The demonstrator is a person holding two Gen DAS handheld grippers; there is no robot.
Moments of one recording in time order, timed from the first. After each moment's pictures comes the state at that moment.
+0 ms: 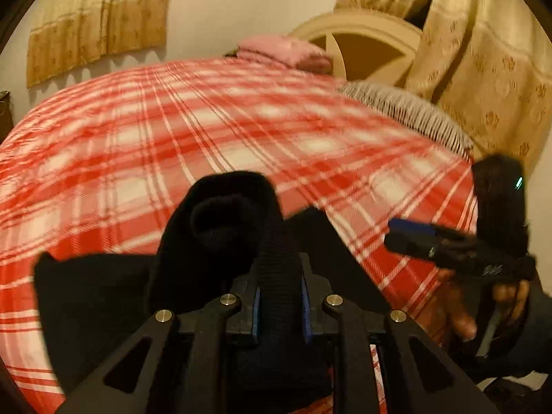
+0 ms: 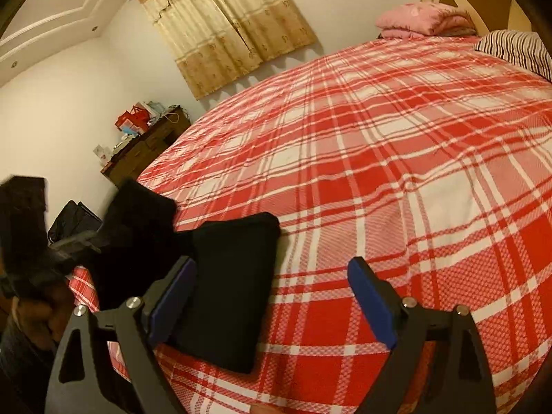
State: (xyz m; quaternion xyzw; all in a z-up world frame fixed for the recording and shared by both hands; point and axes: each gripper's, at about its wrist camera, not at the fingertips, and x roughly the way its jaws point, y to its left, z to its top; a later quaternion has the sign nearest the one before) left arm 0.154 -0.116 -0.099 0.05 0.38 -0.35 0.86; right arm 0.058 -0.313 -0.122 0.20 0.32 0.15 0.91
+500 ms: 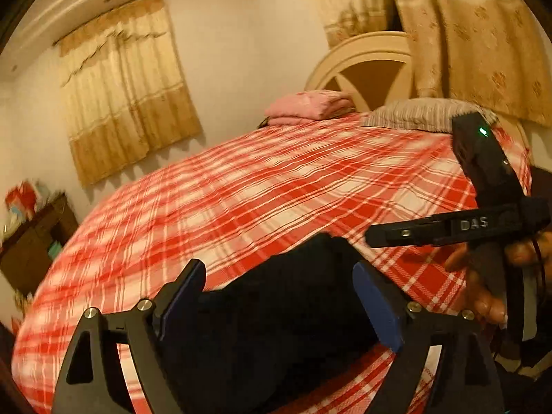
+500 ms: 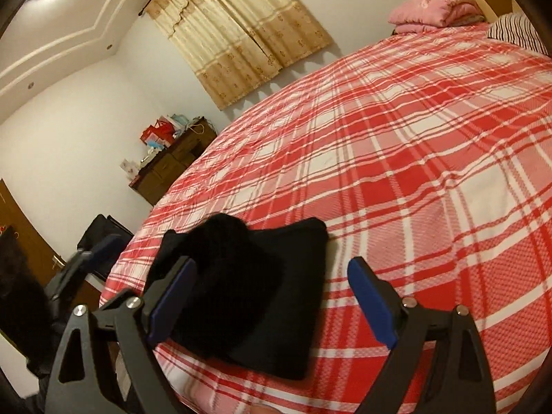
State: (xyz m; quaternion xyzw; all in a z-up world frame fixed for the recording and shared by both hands) left arm 0.074 -0.087 -0.049 0.16 0.20 -0.25 0.93; right arm 0.053 -0.299 -0.112 0.25 0.30 0.20 0.90
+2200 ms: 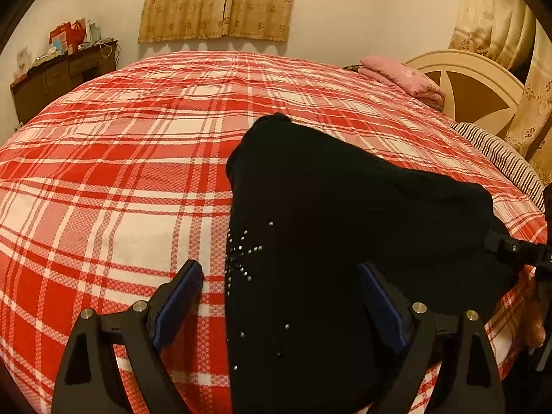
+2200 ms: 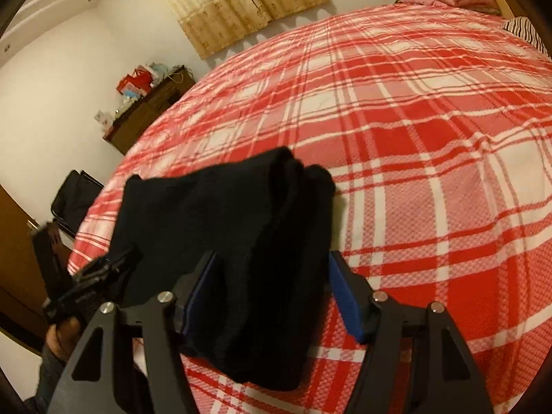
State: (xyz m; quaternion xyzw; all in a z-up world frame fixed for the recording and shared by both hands) left arm 0.154 0.033 -0.152 -0.03 0.38 -0.14 0.91; right arm 0.079 -0.267 -0.140 0.17 0.40 0.18 0.88
